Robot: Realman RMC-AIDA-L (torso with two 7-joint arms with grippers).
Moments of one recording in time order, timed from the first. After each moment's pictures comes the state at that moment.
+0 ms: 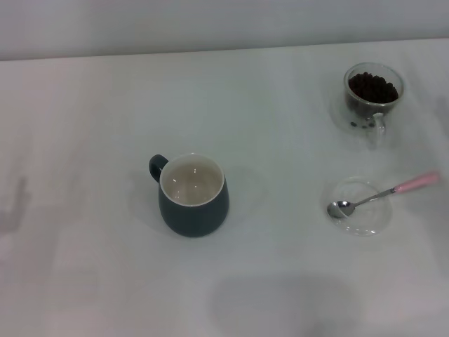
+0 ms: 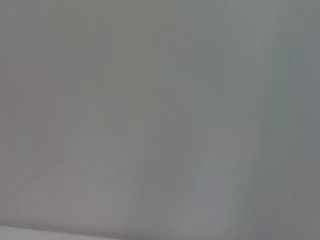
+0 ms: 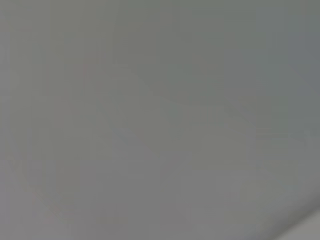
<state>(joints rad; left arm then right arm) -0.20 -2.08 -0.99 -0.17 -0.57 -1.26 2.83 0.37 2.01 -0.13 -0.03 1.92 1.15 -2.24</state>
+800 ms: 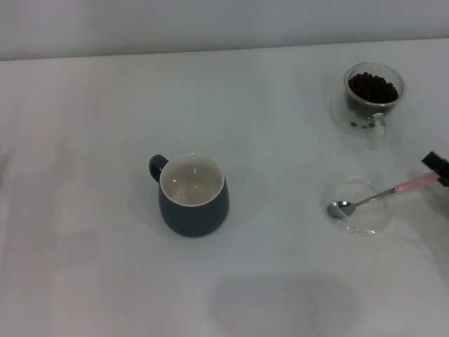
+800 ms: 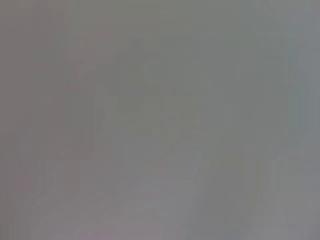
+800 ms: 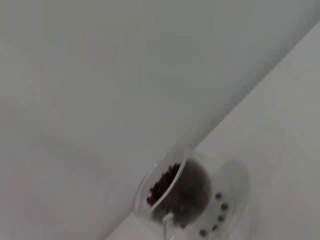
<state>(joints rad) -0.34 -2.08 -1.00 -0.15 -0.82 -1.20 2.82 0.15 2.00 -0.58 -0.12 1.81 1.30 -1.70</state>
